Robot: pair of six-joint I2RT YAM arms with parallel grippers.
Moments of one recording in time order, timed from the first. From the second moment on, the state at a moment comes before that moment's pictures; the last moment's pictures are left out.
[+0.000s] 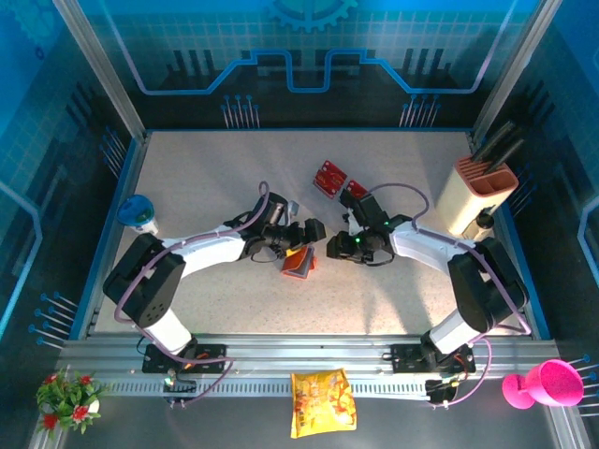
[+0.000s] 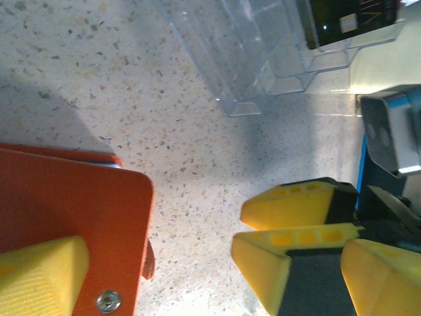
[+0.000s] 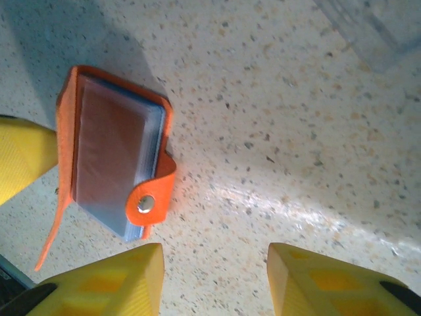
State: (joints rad) left arm -0.59 1.65 0.89 -0.04 0.43 -0.95; right arm 0.51 1.55 0.86 -0.44 -0.37 0.62
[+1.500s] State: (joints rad) left arm -0.43 1.40 0.87 -0.25 0.34 -0.92; right arm 0.67 1.79 1.06 -0.50 -0.34 0.58
